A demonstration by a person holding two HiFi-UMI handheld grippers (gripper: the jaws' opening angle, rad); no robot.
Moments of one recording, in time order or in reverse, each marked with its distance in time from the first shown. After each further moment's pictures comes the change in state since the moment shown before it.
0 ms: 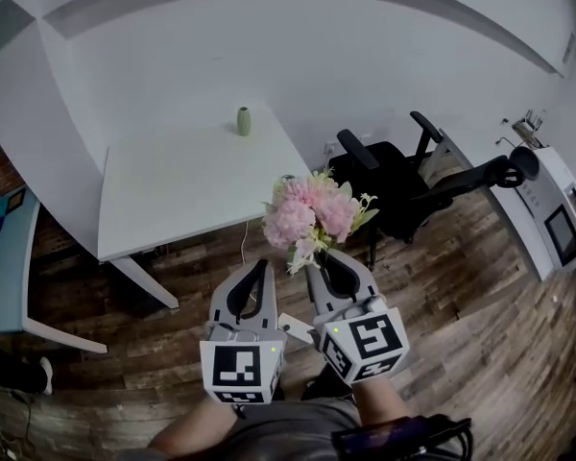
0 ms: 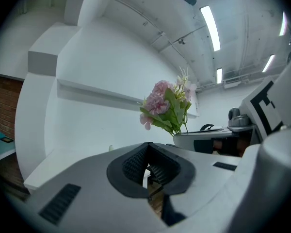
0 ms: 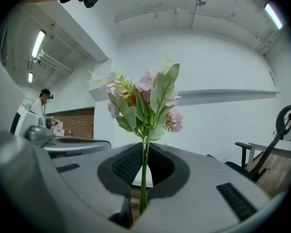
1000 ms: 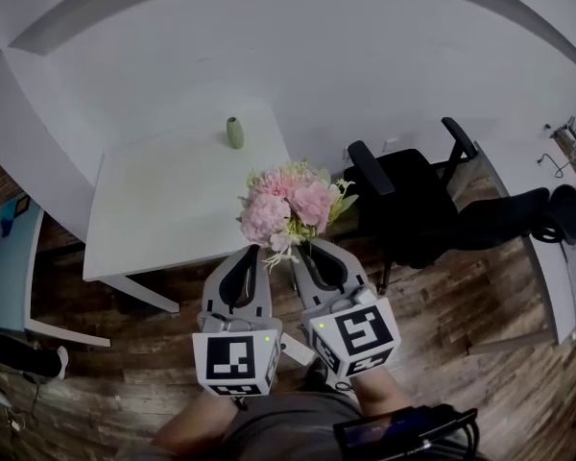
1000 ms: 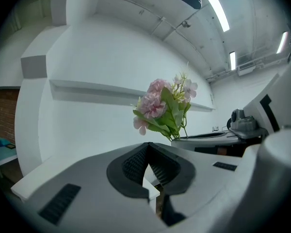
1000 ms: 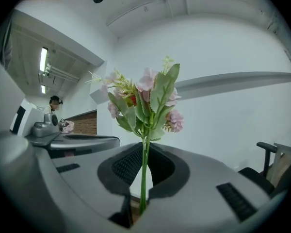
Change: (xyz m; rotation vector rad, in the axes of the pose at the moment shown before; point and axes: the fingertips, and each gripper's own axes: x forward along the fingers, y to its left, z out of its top) left arm 0.226 -0.016 0.005 0.038 0.044 0.179; right arm 0.137 -0.173 0.002 0.038 0.014 0.208
